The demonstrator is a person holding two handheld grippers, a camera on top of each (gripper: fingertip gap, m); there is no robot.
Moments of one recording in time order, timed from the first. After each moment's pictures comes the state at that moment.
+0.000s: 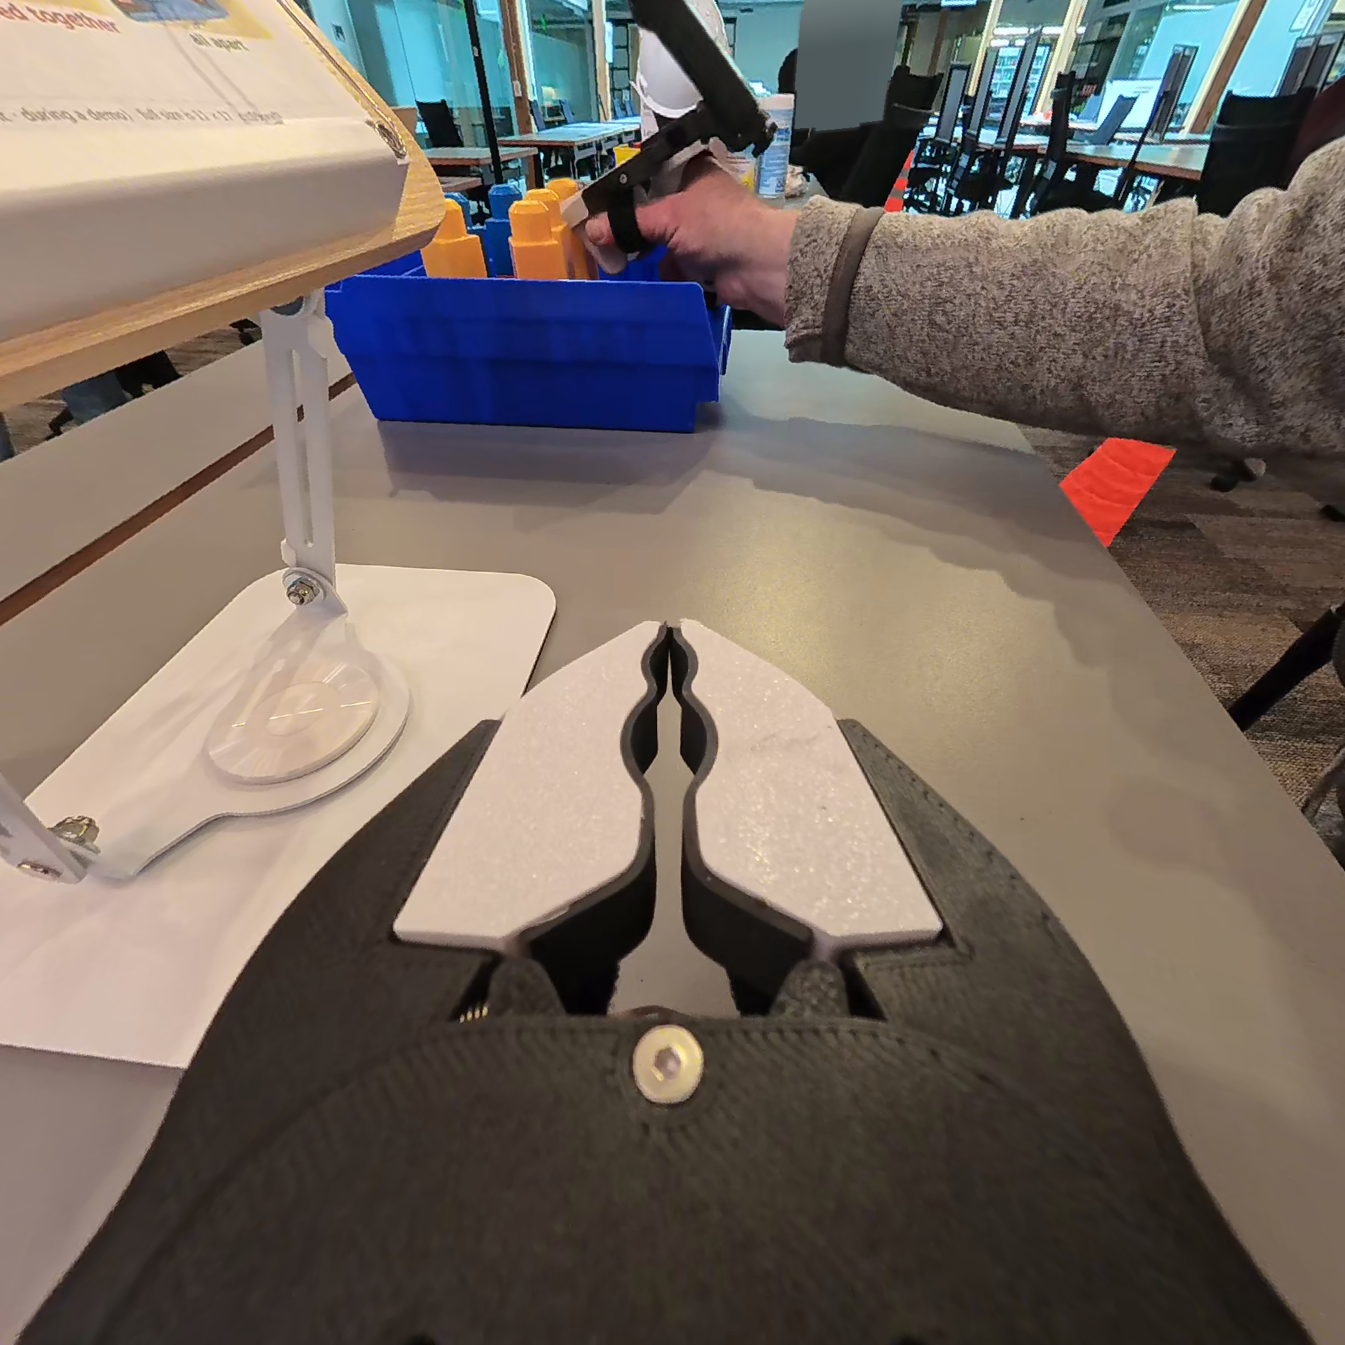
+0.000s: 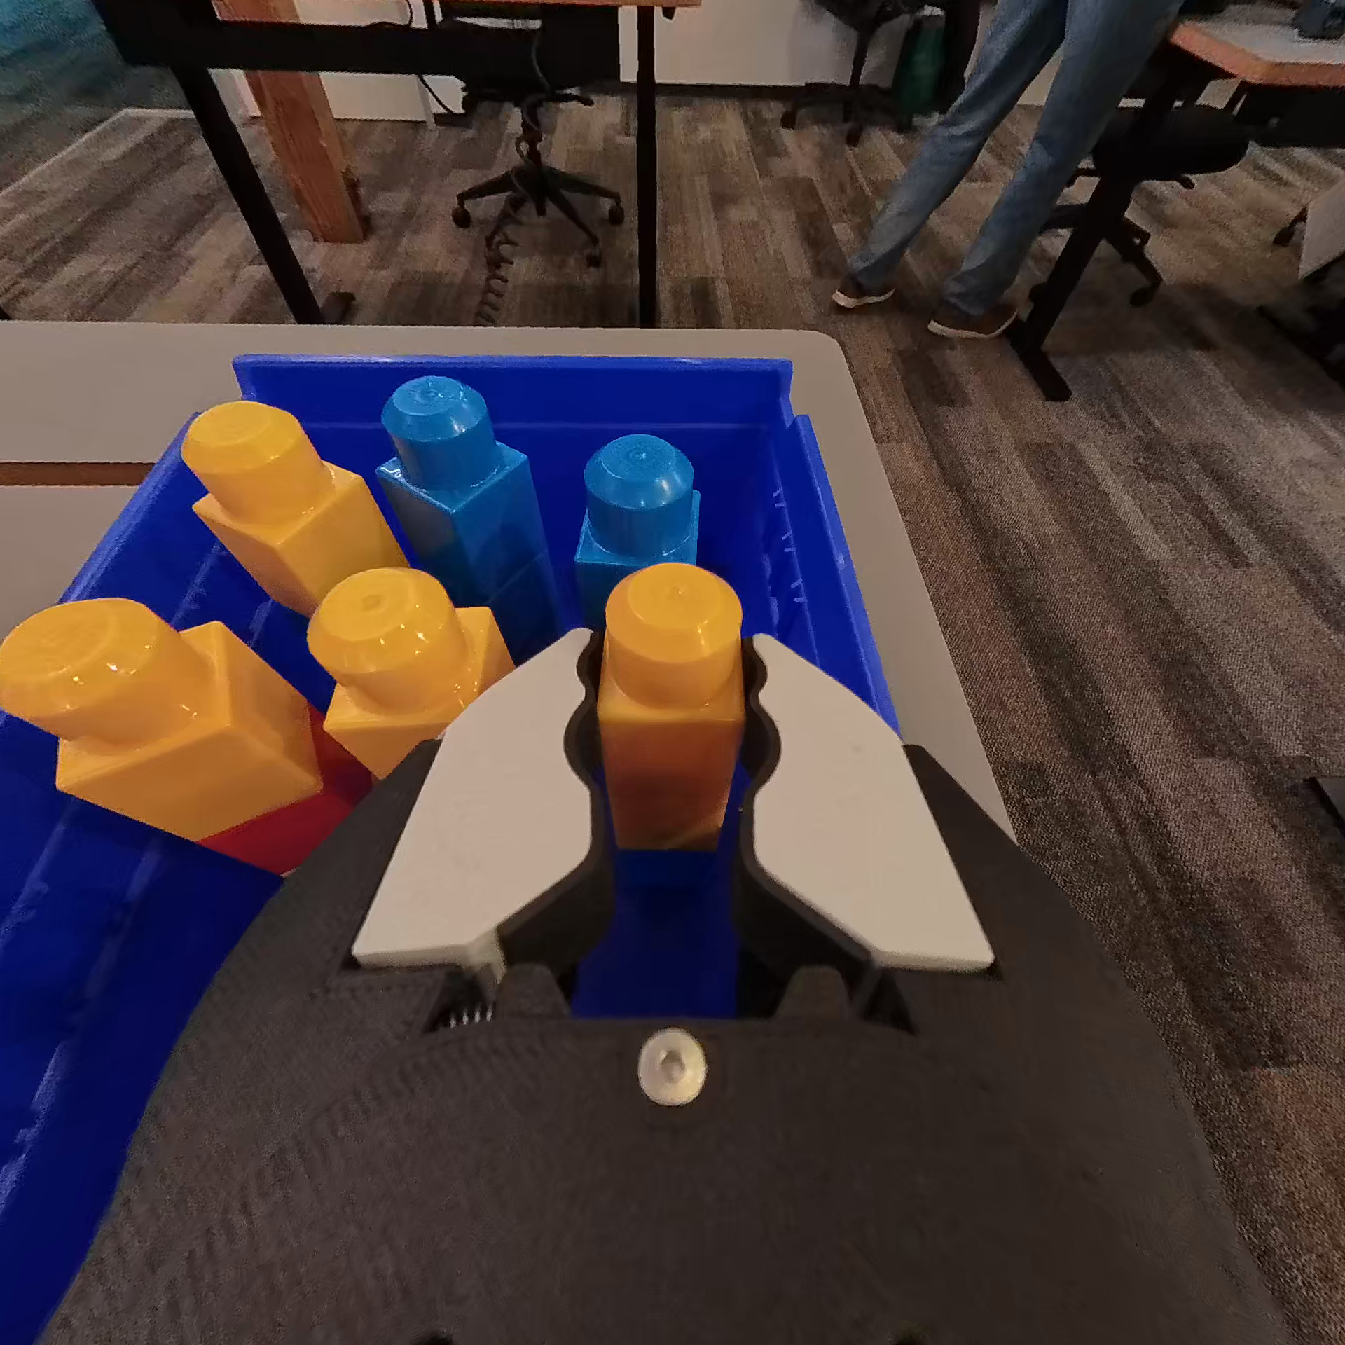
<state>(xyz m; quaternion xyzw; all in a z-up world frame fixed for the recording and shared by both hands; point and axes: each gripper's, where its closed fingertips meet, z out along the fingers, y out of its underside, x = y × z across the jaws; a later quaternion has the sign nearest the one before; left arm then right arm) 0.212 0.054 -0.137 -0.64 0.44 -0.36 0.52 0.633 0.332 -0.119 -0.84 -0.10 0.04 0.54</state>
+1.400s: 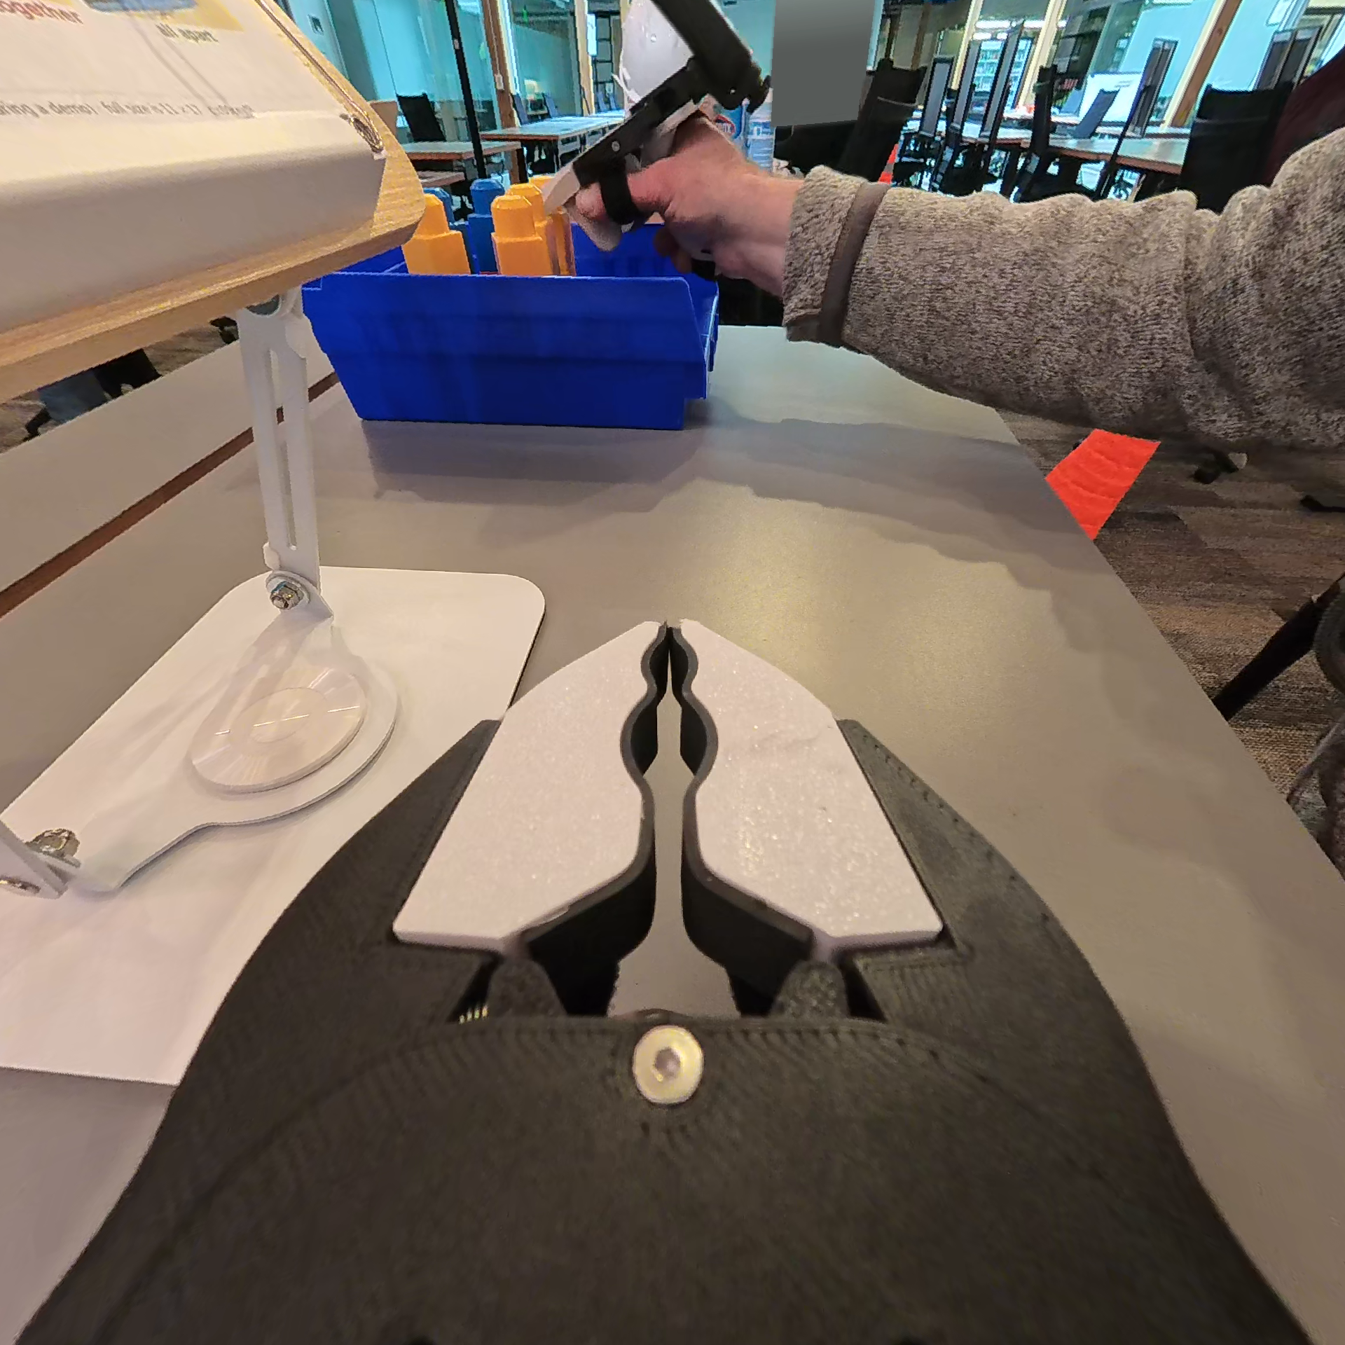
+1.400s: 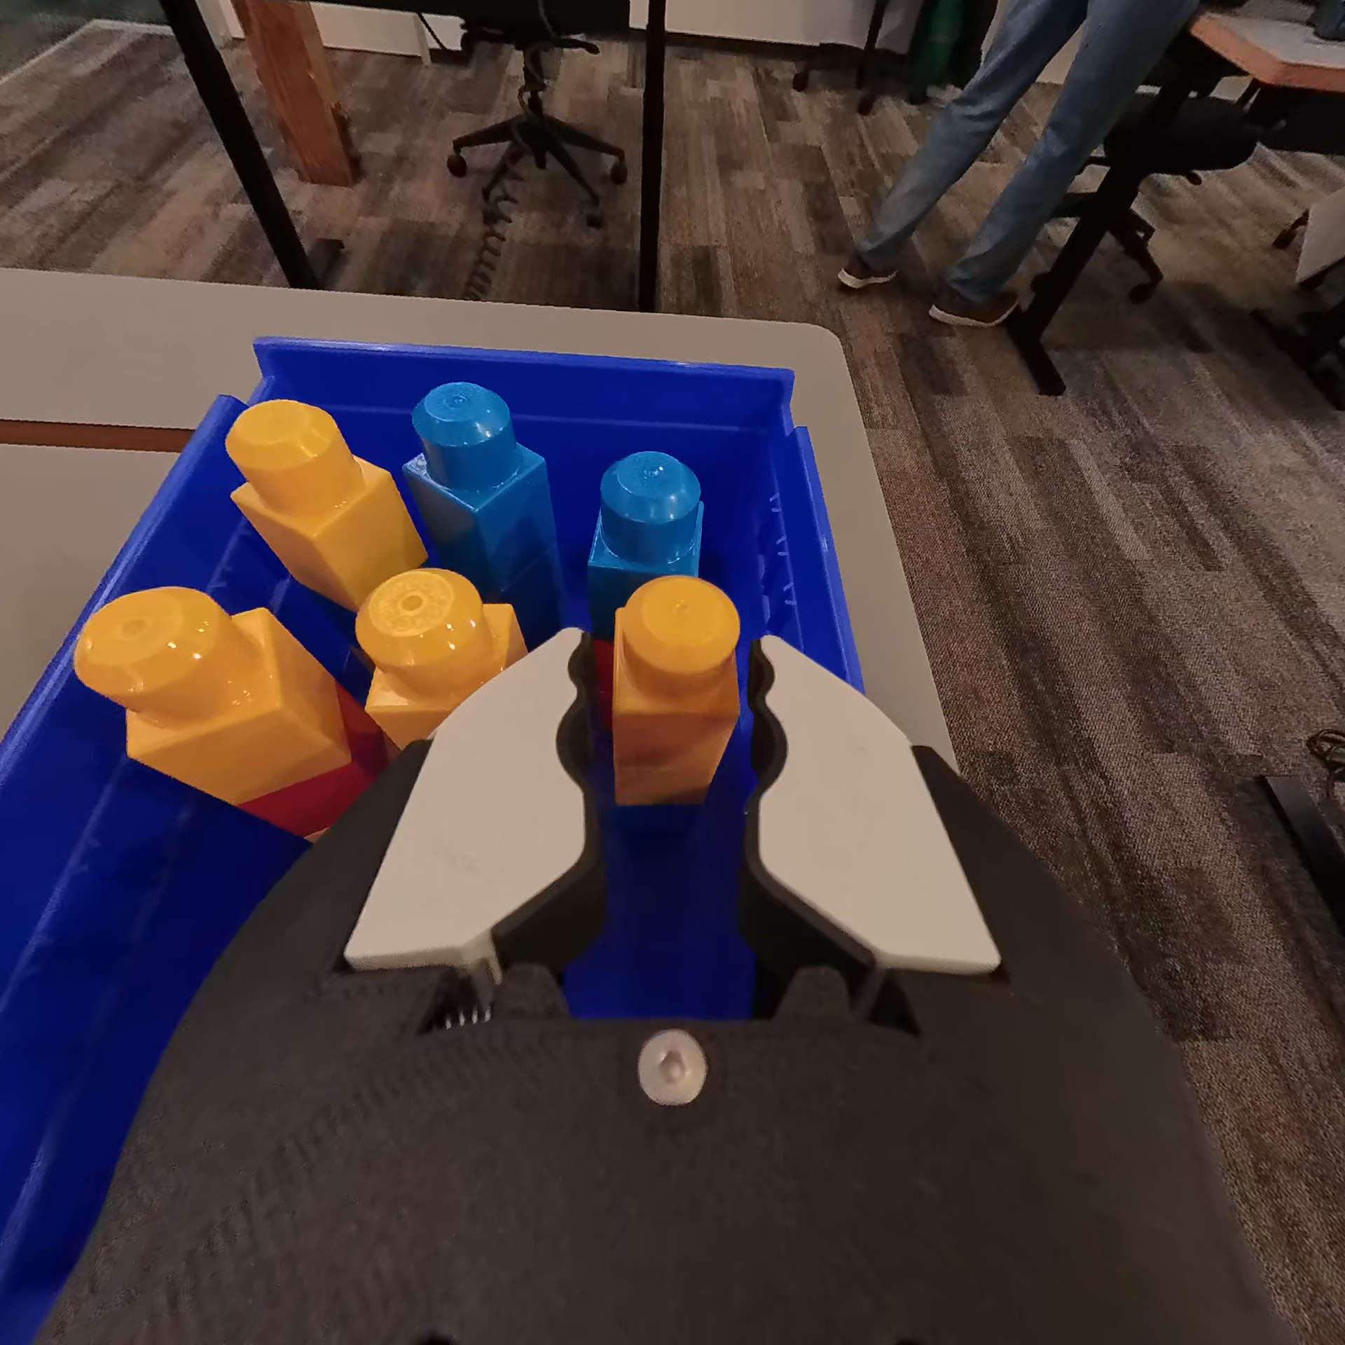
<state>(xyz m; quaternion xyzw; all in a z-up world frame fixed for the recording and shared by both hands) 0.215 0.052 -0.137 -0.64 0.45 -0.36 0.51 0.632 0.324 -0.107 -0.84 -0.12 0.03 0.52</state>
